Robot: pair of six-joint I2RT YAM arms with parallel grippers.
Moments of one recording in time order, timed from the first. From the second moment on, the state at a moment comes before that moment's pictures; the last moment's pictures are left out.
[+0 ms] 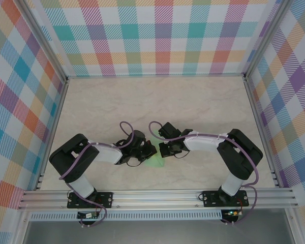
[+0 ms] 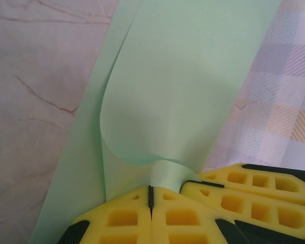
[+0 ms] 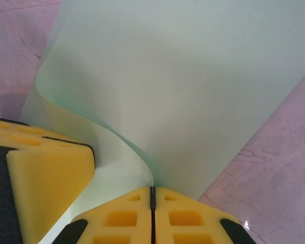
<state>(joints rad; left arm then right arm) -0.76 1.66 0.56 0.33 0.29 -1.23 0.83 1.69 0.89 -0.39 -0.11 0.54</state>
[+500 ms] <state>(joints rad) -0.77 1.66 0.55 0.34 0.29 -1.23 0.81 1.51 0.90 -0.47 -0.12 0.61</state>
